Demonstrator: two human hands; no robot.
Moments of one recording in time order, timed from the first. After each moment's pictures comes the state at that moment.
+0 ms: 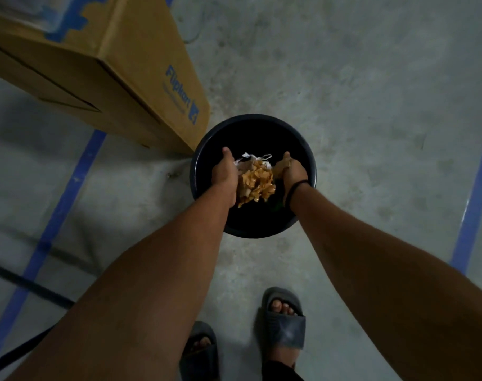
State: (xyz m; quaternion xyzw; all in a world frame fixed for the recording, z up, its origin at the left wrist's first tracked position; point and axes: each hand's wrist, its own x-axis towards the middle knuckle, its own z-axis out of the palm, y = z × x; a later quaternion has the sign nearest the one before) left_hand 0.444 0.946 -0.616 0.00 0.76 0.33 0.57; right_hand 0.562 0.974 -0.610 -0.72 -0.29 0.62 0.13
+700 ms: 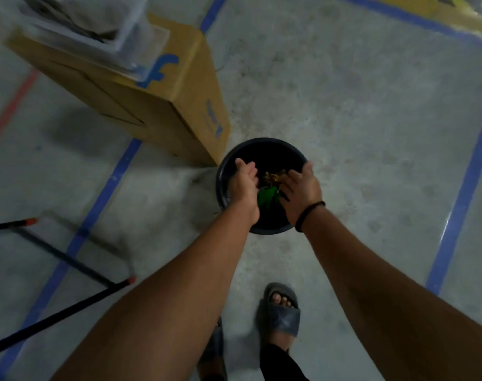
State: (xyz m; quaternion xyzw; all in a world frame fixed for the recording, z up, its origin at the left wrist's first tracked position) left_hand 0.459 0.910 -0.477 -0.05 0.65 0.49 0.59; right_hand 0.557 0.931 -0.477 -0.61 -0.14 0.74 0.25
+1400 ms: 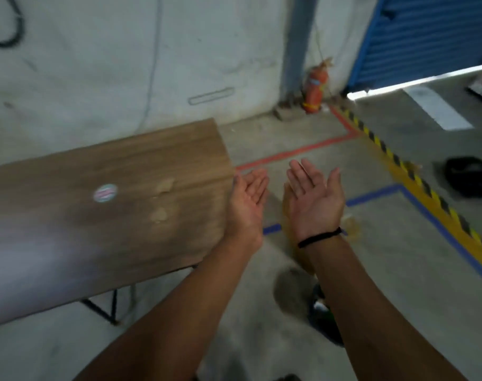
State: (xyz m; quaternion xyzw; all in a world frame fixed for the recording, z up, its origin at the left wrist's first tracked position) left_hand 0.268 0.639 0.109 -0.05 0.44 0.87 0.22; right_hand 0.311 0.732 0.109 -0.22 -0.36 0.88 0.23
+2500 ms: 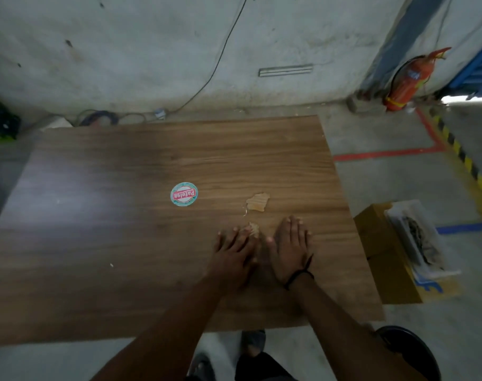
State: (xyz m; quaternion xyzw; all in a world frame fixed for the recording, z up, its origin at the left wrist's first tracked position) left_hand 0.055 0.383 -0.119 0.31 0.93 0.08 0.16; right_hand 0.088 0.553 -0.120 -0.20 -0.96 0.19 -0.05
